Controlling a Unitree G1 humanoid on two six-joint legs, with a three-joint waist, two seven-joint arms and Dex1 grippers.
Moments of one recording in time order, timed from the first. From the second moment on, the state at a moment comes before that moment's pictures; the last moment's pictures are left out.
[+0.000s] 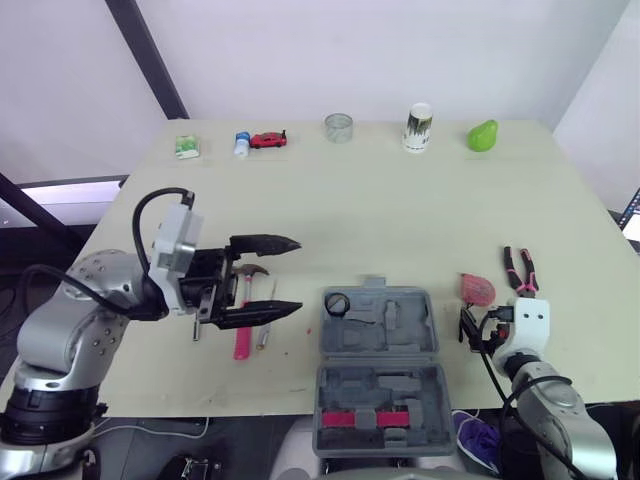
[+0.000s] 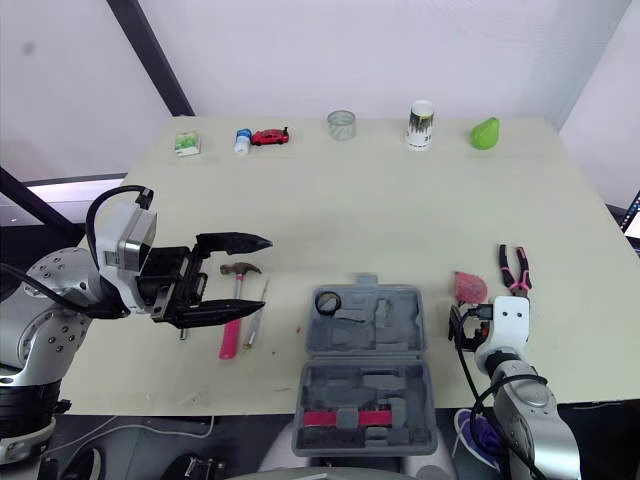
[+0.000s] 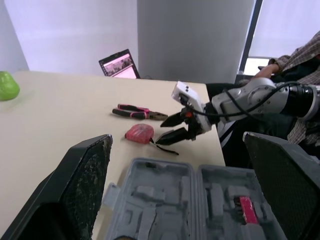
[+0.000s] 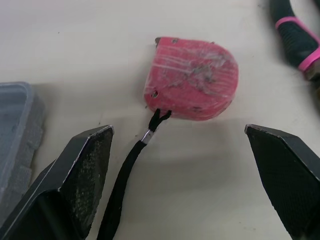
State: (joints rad) left arm -0.22 0.86 0.23 -0.34 -0.84 0.48 -1.30; right arm 0.20 -0.14 -0.13 -0.40 0.24 0.59 0.11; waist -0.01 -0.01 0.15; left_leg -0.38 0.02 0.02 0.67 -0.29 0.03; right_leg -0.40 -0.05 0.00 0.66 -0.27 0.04
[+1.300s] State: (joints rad) left arm -0.20 0.83 0.22 -0.31 -0.83 0.45 -1.33; right arm 0.23 -0.36 -0.08 -0.30 0.16 0.48 0.32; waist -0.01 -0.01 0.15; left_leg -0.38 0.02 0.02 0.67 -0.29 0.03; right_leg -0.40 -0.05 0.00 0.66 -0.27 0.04
